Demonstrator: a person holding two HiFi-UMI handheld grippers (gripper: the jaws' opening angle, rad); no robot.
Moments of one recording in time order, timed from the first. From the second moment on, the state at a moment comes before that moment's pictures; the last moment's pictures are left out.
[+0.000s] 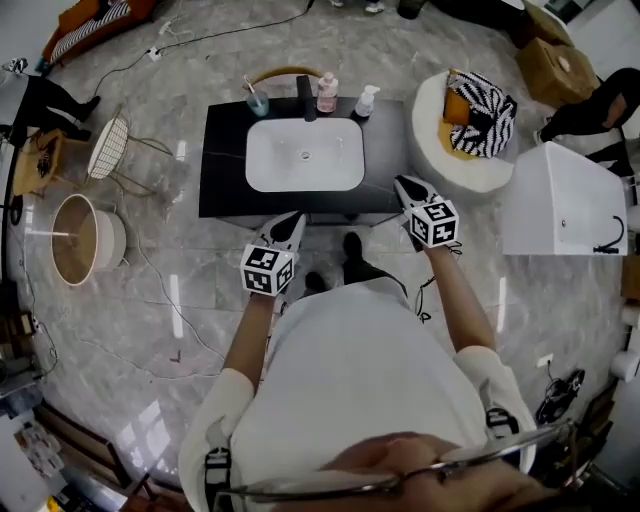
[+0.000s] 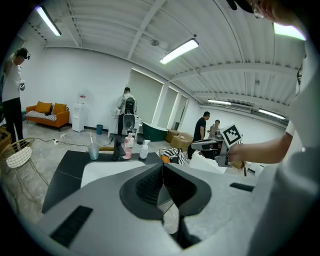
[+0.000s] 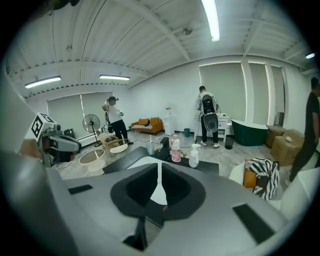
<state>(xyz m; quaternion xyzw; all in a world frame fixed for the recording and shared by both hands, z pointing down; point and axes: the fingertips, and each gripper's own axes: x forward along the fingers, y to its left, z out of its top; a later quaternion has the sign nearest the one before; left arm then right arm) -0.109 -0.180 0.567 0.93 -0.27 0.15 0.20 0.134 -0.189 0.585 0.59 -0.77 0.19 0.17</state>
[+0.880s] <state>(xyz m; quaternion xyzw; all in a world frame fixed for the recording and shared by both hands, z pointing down) -0.060 -0.161 0.503 0.94 -0.30 0.09 0.16 0.164 -0.102 0.492 0.59 -0.79 0.15 0.07</state>
